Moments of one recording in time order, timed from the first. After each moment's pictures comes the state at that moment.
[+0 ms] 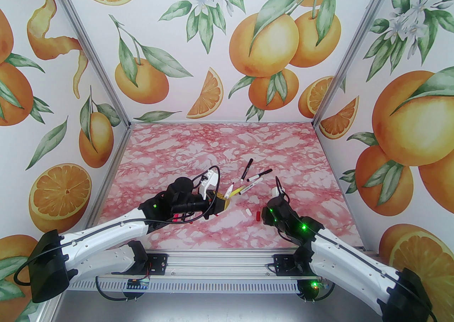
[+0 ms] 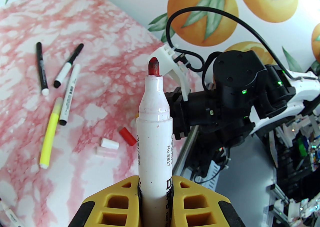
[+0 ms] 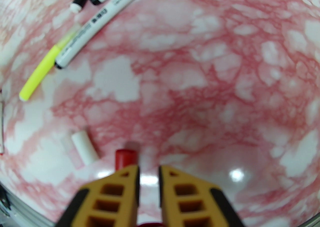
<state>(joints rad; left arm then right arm) -0.93 1.10 0.66 0.05 0.36 -0.47 0.68 0.77 0.30 -0.46 0.20 0.78</state>
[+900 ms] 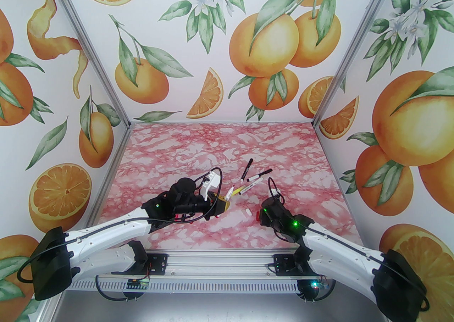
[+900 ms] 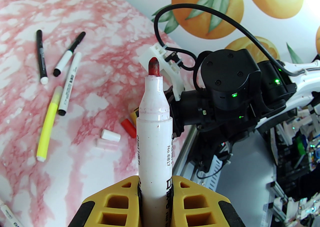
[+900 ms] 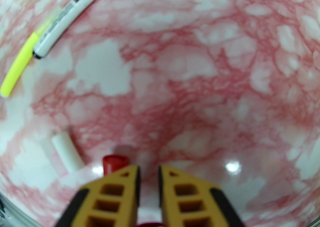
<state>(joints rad) -0.93 1.12 0.64 0.05 0.37 -0.47 0.70 0.92 0.29 -0.38 0.20 0.81</state>
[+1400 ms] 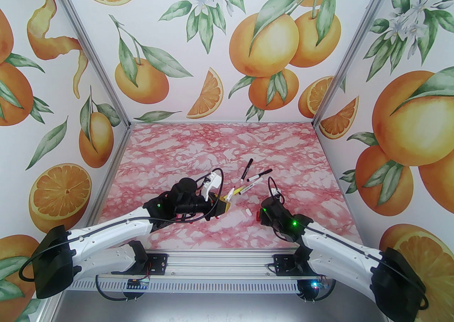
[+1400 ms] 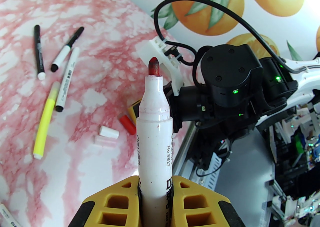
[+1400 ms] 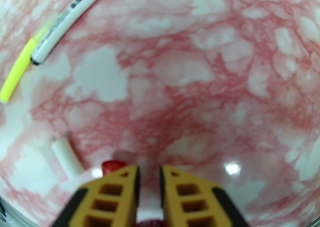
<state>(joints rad) -0.93 1.13 0.64 0.05 0.39 -0.48 0.70 0.97 0.30 -0.37 0.23 0.82</state>
